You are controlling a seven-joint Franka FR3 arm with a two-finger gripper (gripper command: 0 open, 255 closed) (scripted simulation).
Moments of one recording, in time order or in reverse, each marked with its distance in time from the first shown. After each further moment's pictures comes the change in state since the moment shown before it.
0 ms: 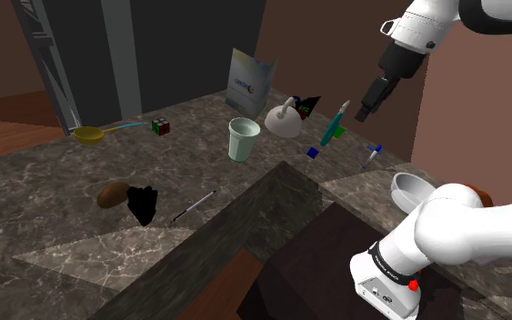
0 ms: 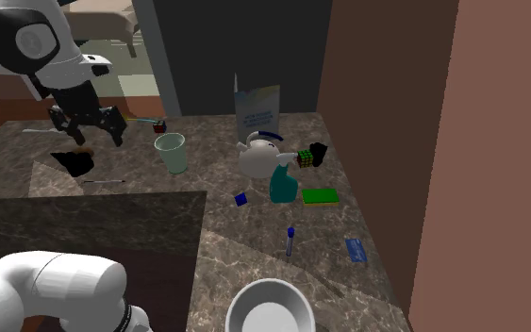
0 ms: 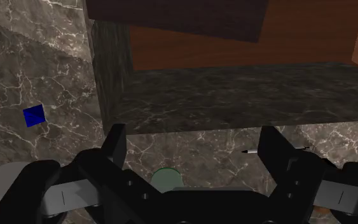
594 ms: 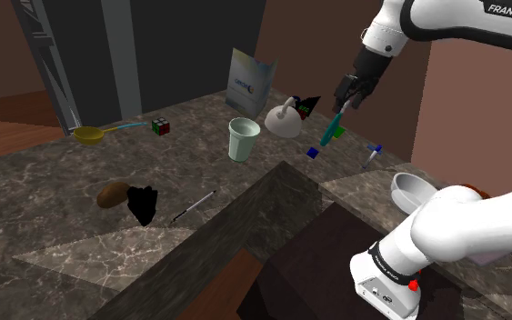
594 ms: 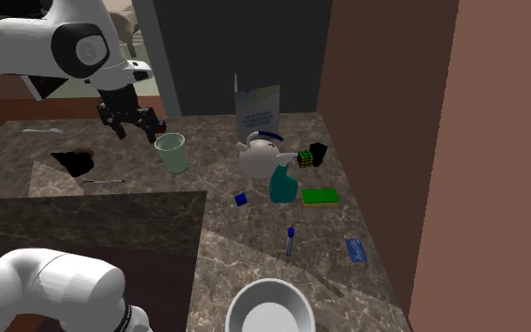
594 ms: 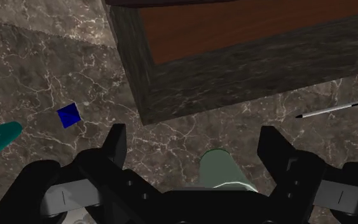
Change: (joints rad) arm -0.095 0.190 -0.022 0.027 -0.046 0.163 0.095
